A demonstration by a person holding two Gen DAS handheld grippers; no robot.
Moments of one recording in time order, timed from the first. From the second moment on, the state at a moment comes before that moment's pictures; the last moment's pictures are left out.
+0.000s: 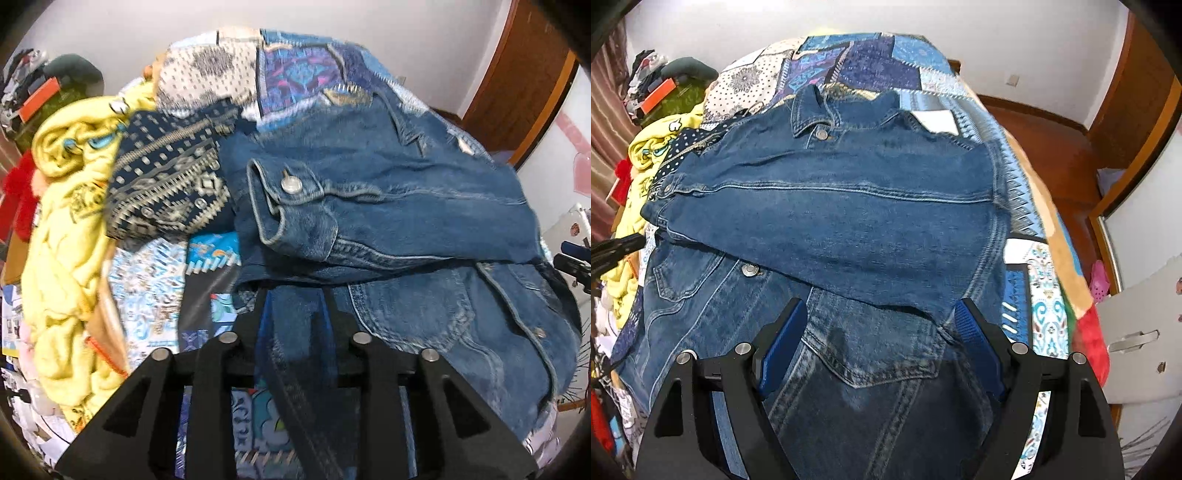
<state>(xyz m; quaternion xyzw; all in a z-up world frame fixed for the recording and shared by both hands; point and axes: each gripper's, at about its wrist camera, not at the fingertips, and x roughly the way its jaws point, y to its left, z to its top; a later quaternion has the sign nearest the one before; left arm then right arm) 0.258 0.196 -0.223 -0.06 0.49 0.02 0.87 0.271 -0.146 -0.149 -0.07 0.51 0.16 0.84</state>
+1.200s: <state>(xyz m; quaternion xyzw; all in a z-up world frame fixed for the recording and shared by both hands) 0.135 0.172 -0.271 -0.21 0.54 -0.02 0.82 0.182 -0.248 -0.176 -0.01 0.51 0.13 0.85</state>
